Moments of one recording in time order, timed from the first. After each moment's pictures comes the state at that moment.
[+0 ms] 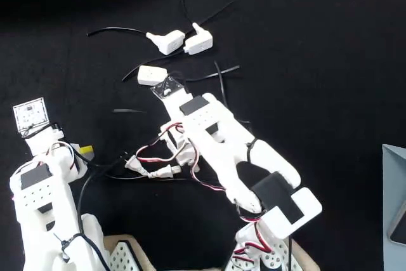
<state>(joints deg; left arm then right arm) -32.8 -51.5 74.8 45.7 -7.1 -33.2 5.2 28.1 67.6 0.1</state>
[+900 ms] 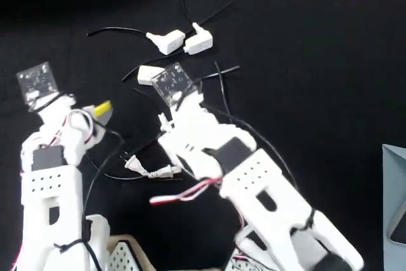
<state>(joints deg) -15.2 -51.5 60.4 45.7 11.1 -39.5 -40.6 49.4 50.2 0.0</state>
